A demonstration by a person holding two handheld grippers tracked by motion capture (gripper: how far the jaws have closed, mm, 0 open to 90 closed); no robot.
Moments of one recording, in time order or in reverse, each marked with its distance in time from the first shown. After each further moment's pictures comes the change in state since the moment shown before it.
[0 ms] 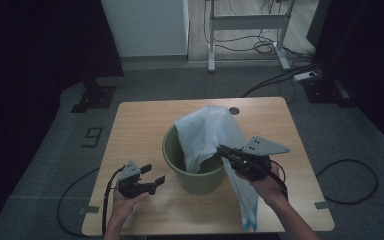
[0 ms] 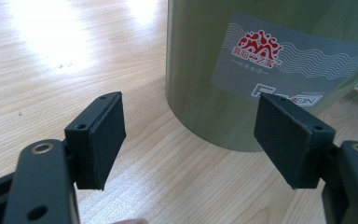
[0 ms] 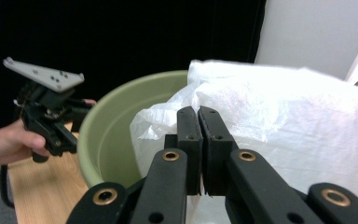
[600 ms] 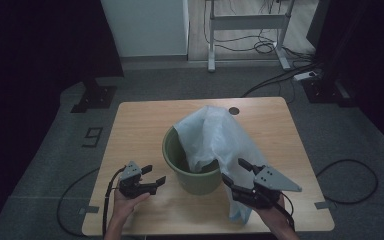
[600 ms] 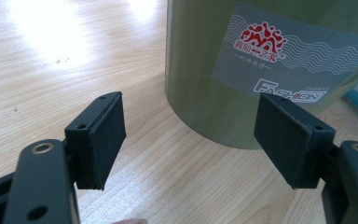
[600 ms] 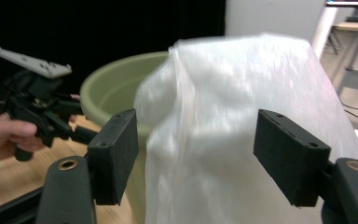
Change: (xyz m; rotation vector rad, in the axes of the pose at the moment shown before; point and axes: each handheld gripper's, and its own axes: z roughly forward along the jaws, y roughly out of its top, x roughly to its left) left arm 0.000 -0.002 0.003 0.012 -0.001 -0.006; right arm 0.032 -0.054 -0.033 -0.084 -0.156 0.046
